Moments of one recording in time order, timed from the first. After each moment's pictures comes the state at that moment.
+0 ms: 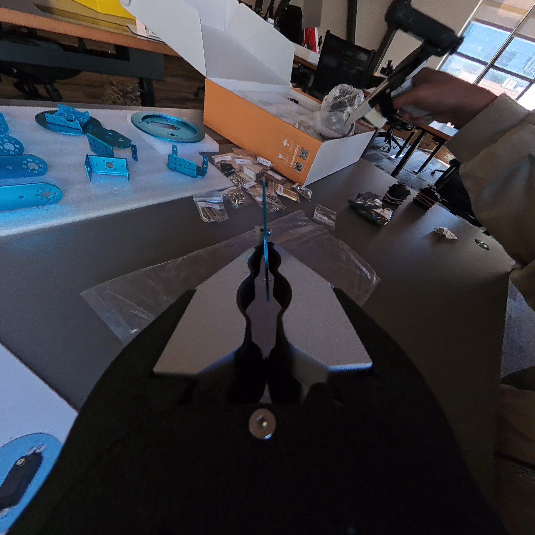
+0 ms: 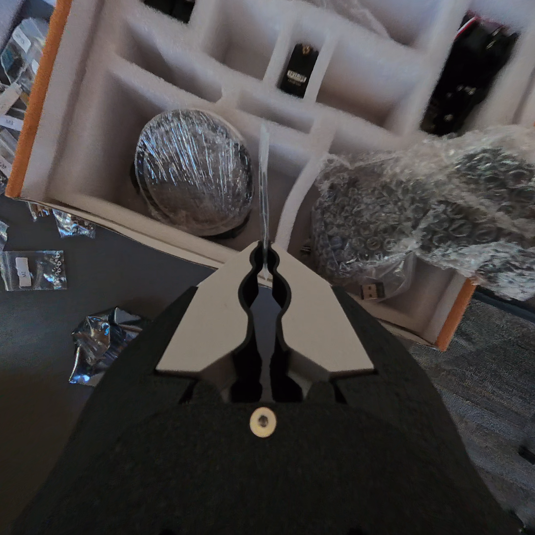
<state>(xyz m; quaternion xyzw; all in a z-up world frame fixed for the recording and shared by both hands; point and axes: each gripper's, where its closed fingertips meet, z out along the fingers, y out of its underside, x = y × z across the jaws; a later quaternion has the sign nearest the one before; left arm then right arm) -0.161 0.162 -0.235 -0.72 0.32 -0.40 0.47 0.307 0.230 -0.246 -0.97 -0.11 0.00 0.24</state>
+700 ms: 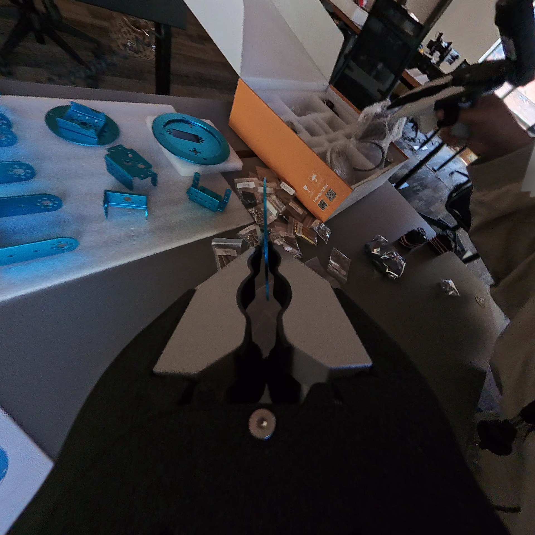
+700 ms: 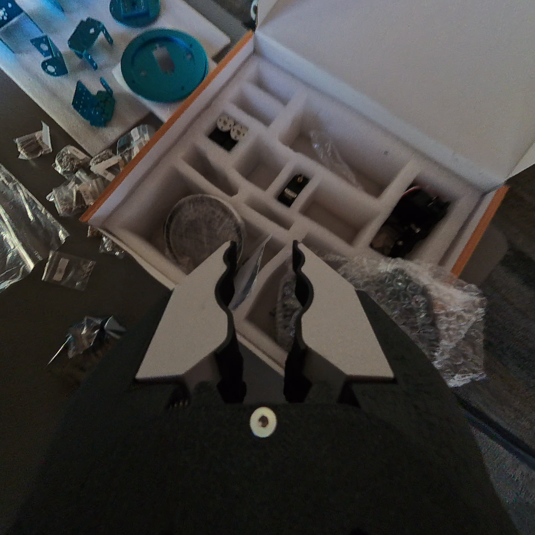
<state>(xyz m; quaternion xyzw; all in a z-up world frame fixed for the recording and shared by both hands) -0.115 0.242 -0.190 -0.79 0.27 -0.38 0.39 0.321 0.276 -0.188 -0.90 -0.23 0.09 0.35</state>
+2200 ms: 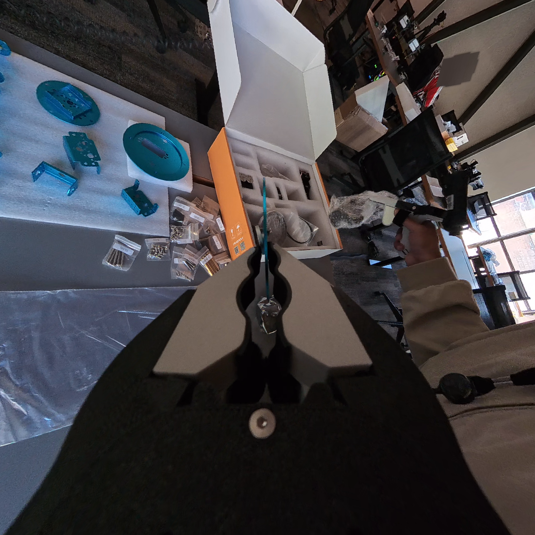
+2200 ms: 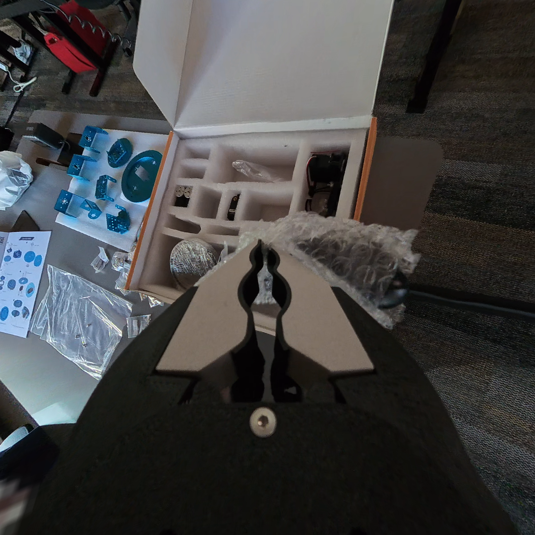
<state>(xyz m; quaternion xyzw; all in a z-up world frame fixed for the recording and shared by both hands) -0.032 0.187 -0.026 -0.86 0.04 -0.38 0.35 0.428 0.270 -0.128 -0.92 0.02 0.18 0.36</state>
